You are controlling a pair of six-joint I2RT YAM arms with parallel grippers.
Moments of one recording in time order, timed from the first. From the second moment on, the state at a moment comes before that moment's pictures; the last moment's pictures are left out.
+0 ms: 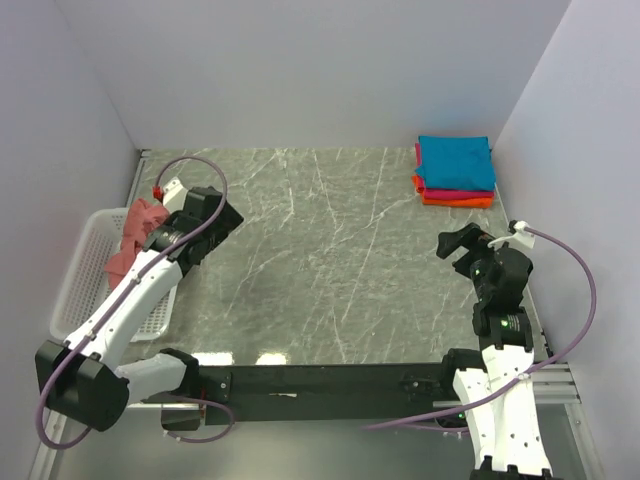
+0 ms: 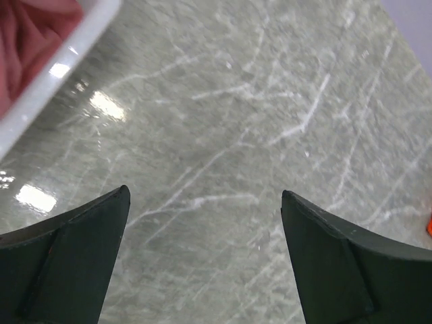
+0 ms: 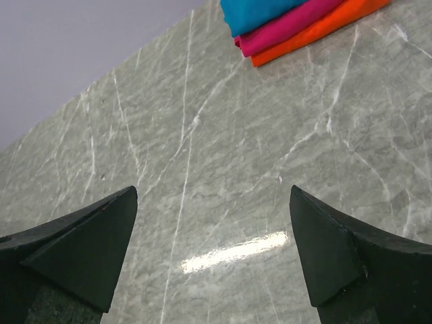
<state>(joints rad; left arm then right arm) -0.36 1.13 1.01 -0.63 -0.43 -0.99 -0.12 0.52 0.56 -0.33 -0.05 0.52</state>
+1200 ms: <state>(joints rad) 0.14 1.29 1.33 -0.70 -0.47 -0.92 -0.12 0.74 0.56 -0.26 -0.27 0.53</state>
